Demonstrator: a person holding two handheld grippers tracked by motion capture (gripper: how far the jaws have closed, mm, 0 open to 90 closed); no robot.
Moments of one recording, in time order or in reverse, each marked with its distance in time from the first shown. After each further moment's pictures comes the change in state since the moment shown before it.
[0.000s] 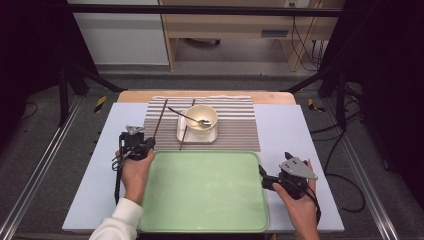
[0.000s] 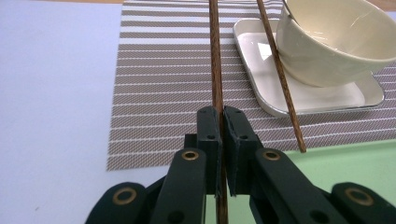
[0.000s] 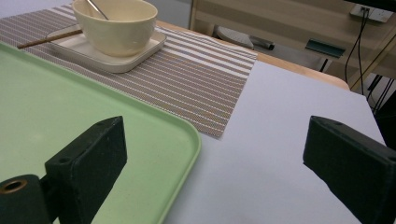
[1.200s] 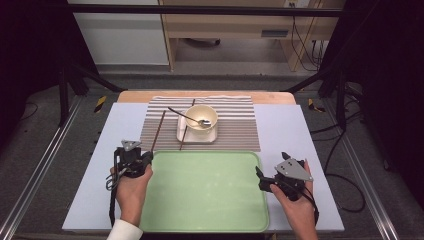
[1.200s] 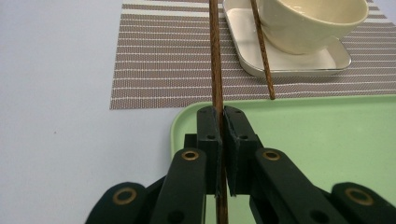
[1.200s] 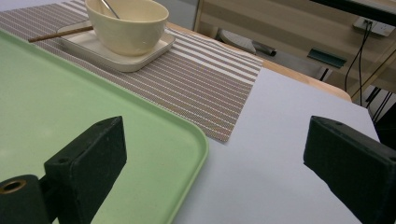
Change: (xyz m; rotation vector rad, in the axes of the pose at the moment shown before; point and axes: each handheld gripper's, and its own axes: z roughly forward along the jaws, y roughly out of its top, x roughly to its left) left arm -0.018 -0.028 -0.046 0.028 0.009 -0.021; right arm 0.010 0.004 -0.001 -0.006 0.006 -0.058
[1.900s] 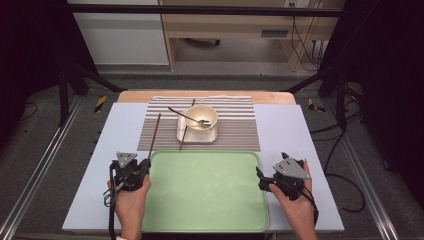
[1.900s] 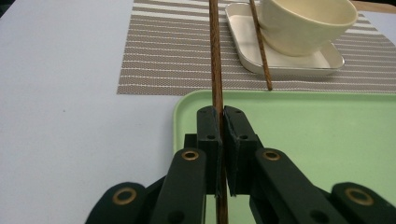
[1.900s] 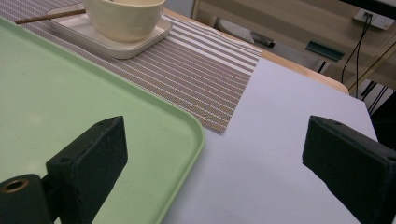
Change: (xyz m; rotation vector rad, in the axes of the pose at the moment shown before) left arm -0.006 -0.027 -0.014 -0.082 0.013 -0.010; right arm 0.000 -0.002 0.004 0.046 -0.011 -0.028
